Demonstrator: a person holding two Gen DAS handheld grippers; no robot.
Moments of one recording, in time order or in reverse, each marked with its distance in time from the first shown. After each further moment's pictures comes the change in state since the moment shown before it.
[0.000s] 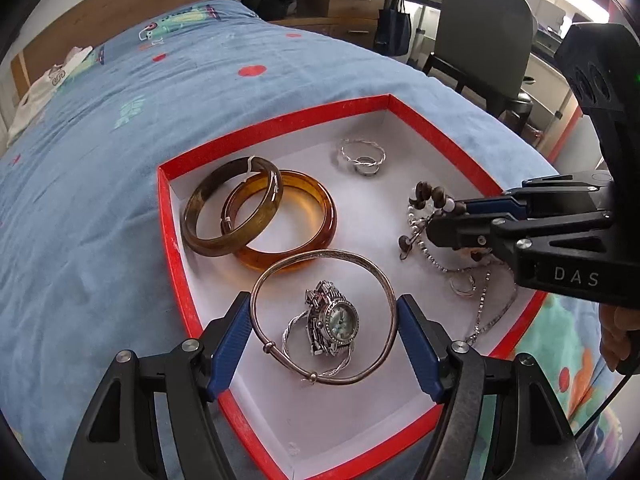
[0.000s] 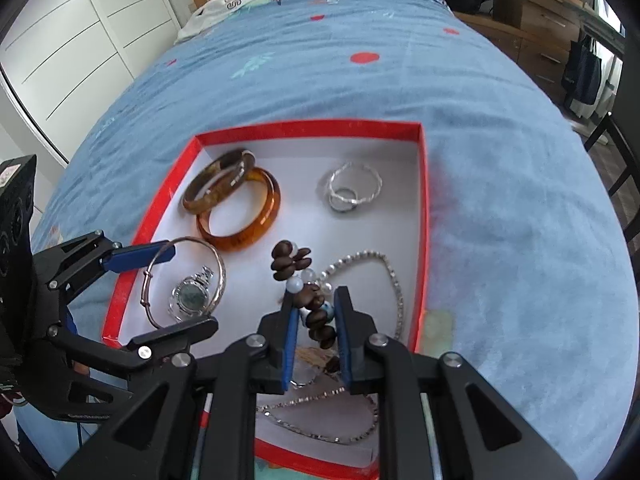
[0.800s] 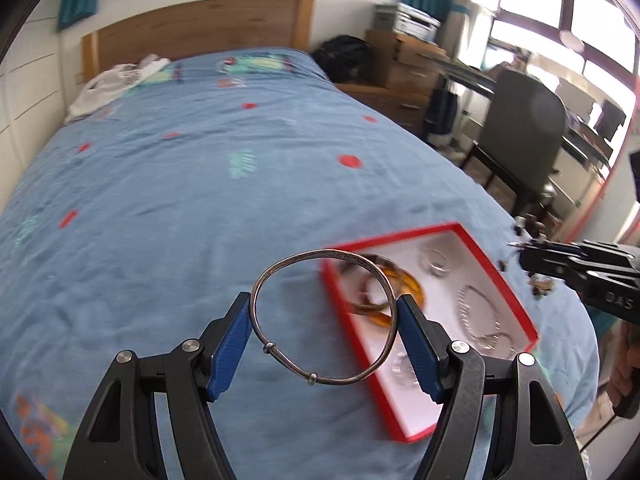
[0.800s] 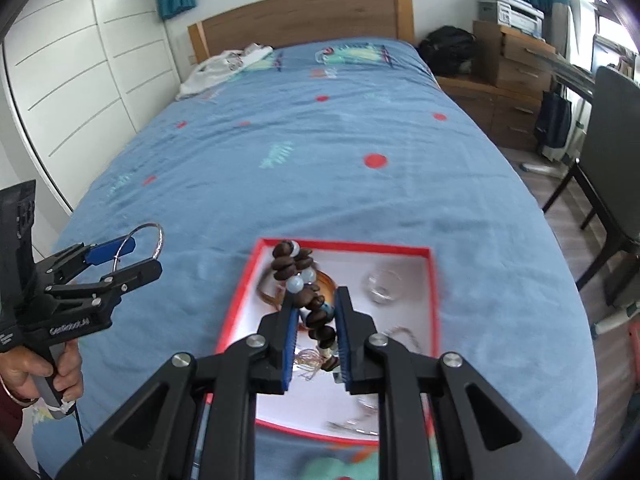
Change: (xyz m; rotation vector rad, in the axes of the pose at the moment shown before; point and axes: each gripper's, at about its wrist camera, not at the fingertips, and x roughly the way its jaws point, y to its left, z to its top) left arm -0.103 0.085 0.015 -0.174 -0.207 0.055; right arm -0.089 0.059 0.035 0.019 -0.200 -0.089
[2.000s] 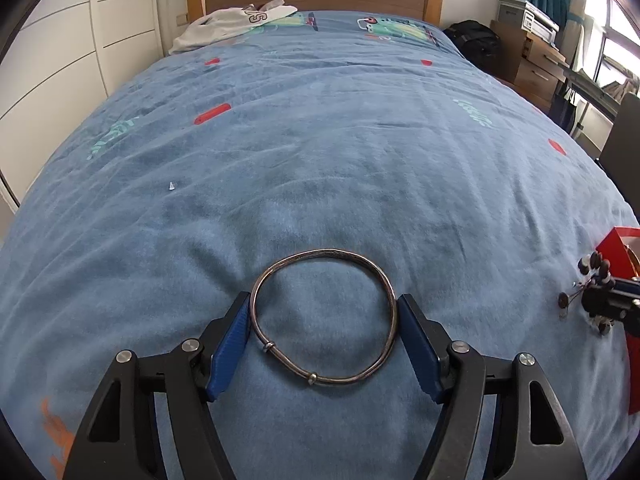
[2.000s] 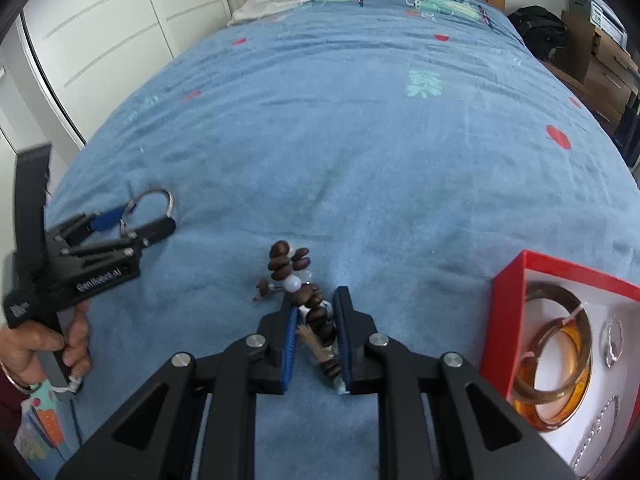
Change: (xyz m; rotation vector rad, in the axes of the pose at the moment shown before) left arm 0.043 0.243 -0.066 -0.203 0.072 0.305; right arm 0.178 0.178 0.012 -0.131 0.148 0.143
